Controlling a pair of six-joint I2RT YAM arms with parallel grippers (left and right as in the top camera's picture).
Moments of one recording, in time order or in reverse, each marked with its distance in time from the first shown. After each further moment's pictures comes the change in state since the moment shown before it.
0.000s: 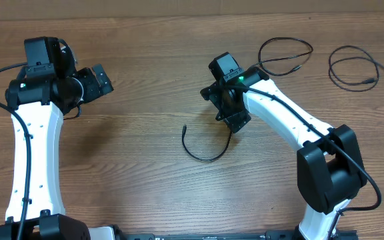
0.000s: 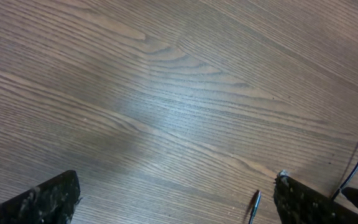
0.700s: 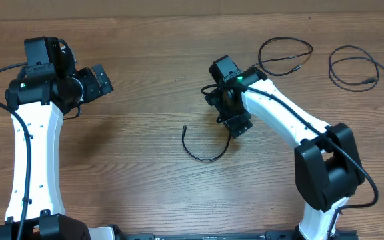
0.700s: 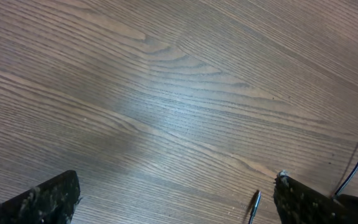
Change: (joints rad) left arm 0.000 0.000 0.000 0.000 0.000 0.000; right arm 0.001 0.021 0.000 -0.073 0.000 0.106
